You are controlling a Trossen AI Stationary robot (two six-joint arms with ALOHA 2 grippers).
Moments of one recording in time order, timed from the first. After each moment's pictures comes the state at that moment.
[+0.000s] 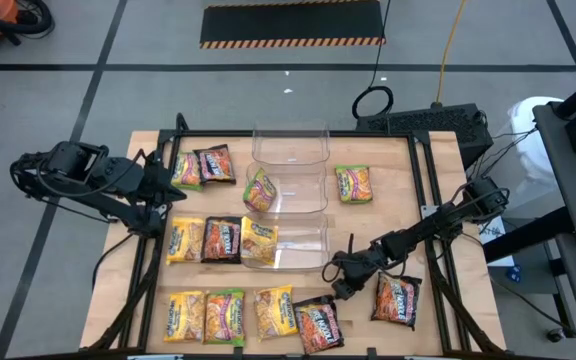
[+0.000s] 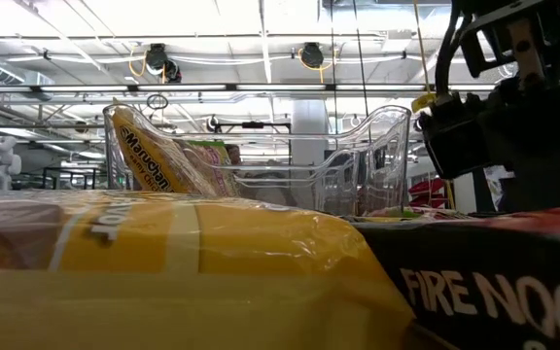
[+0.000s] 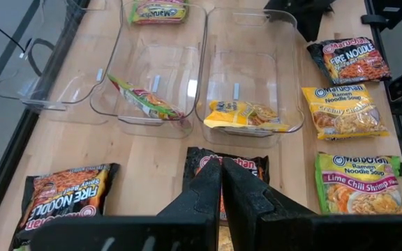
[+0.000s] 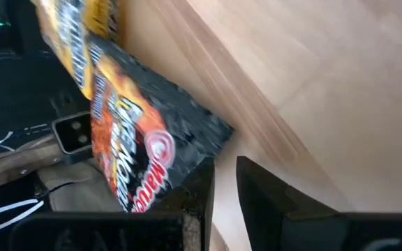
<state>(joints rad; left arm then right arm) -0.22 0.85 1.36 -1.33 -0.21 -0.24 0.43 1.66 0.56 0.36 -0.28 1.42</state>
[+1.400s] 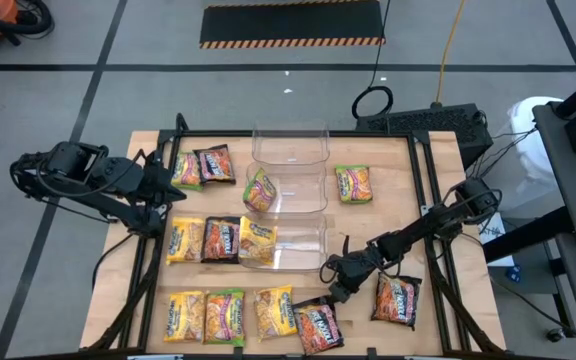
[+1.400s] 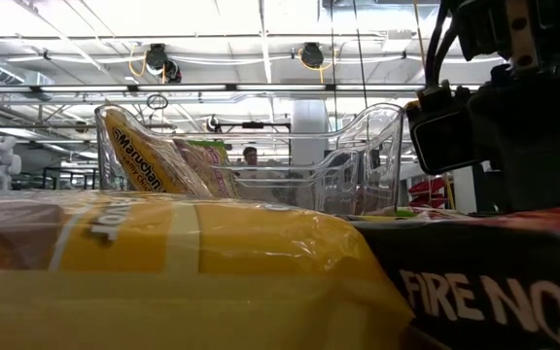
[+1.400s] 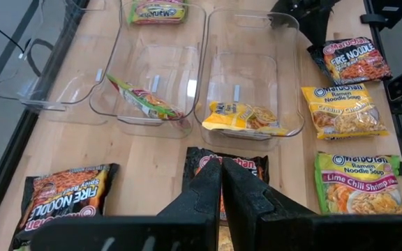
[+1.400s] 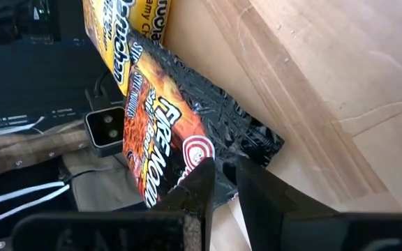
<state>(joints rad) -0.22 0.85 1.36 -1.33 -0.21 -0.24 0.42 1.76 0.56 0.46 -0.29 1.36</state>
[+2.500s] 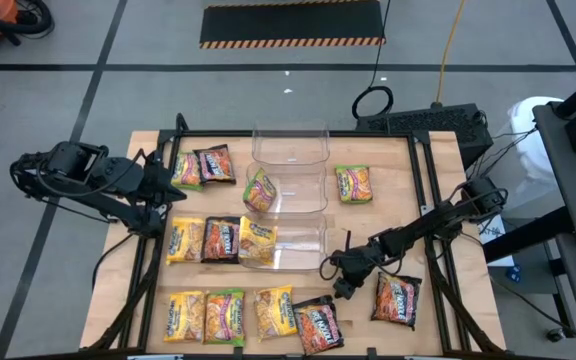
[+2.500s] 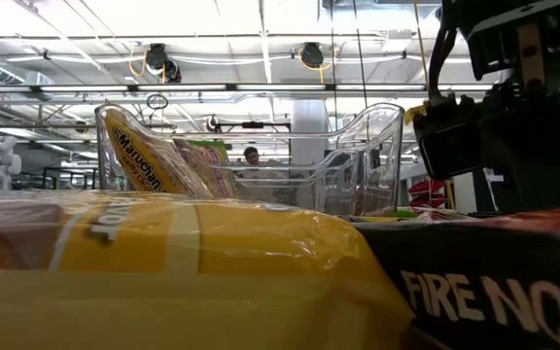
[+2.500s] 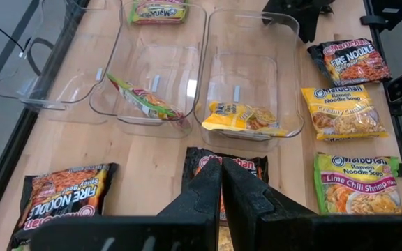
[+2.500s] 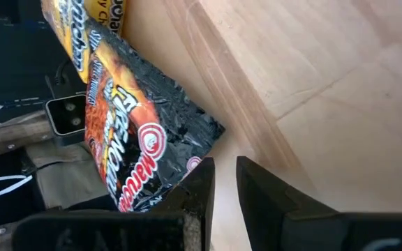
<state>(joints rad) -0.22 0.85 1.36 -1.33 -0.21 -0.24 0.39 1.68 0.56 0.36 -0.37 1.30</state>
